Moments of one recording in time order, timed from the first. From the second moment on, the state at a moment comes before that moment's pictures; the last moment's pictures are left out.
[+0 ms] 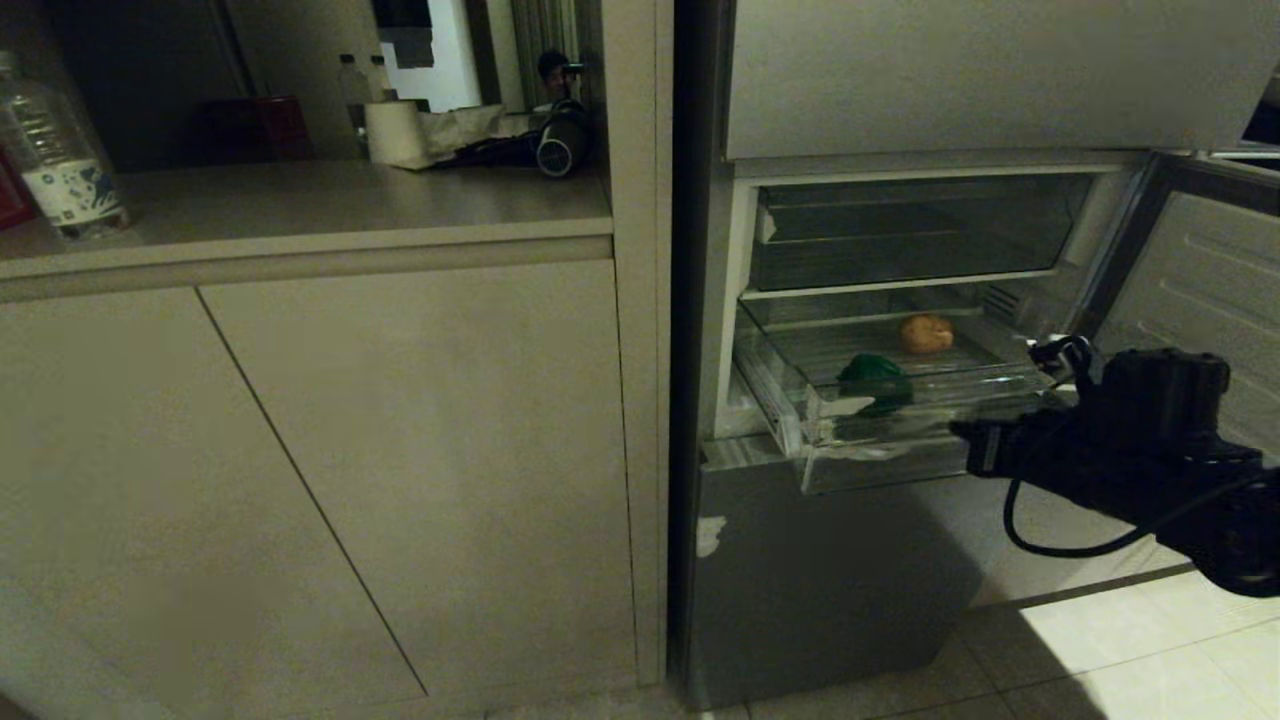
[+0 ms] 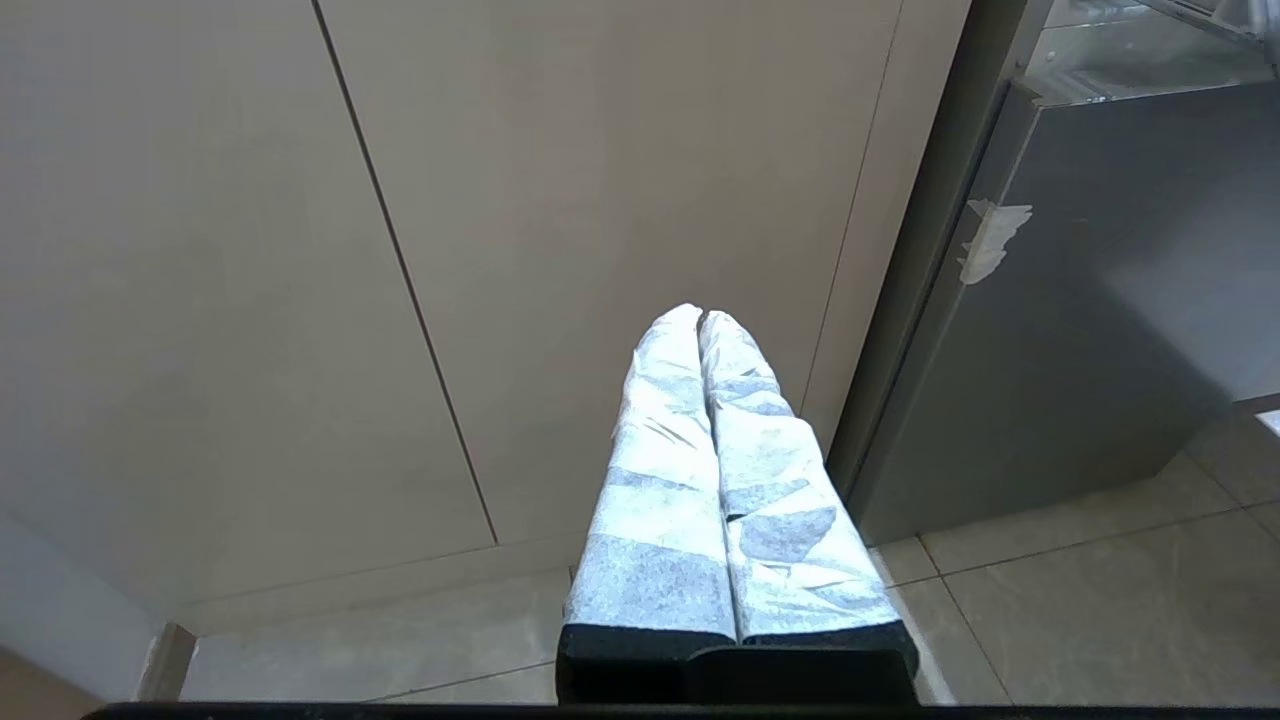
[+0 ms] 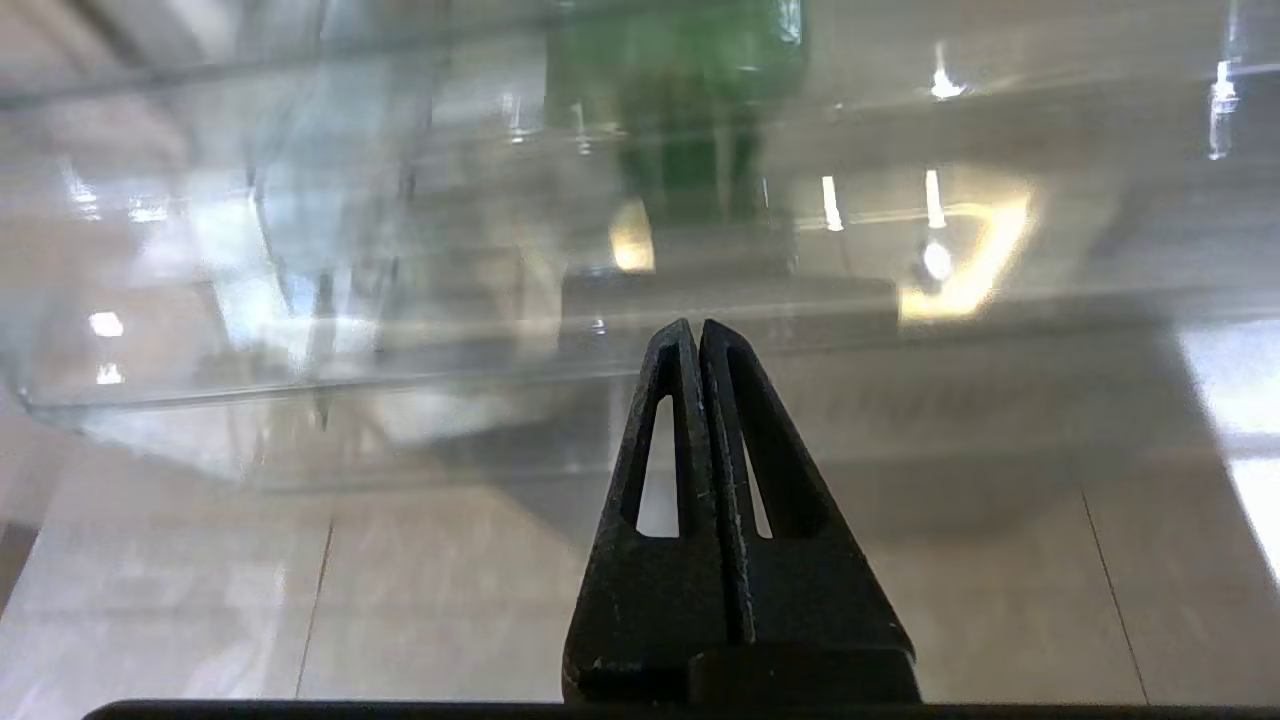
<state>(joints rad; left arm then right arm) 0.00 0.00 -0.03 0.06 0.00 0.01 0.02 1.87 -0.74 -0.83 0.16 0.09</state>
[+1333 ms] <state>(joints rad) 0.00 0.00 -0.03 0.06 0.00 0.01 0.02 2.43 -1.46 -1.12 0.33 0.24</state>
